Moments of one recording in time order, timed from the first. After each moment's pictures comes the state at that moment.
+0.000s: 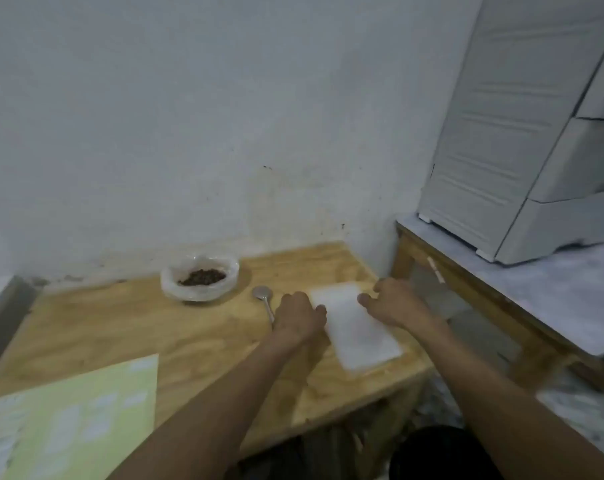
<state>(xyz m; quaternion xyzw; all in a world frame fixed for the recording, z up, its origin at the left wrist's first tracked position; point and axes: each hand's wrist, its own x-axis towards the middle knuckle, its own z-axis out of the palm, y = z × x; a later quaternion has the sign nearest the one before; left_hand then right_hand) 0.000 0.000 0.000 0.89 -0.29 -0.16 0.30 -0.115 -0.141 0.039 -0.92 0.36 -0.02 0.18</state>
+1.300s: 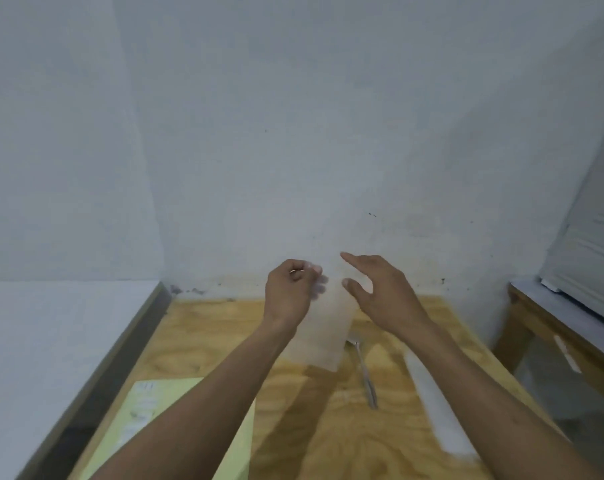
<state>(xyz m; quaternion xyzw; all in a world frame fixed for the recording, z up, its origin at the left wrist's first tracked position) 0.083 0.123 0.087 0.66 -0.13 -0.02 0.74 0.017 -0.042 0.090 -0.93 0.03 -0.26 0.24</state>
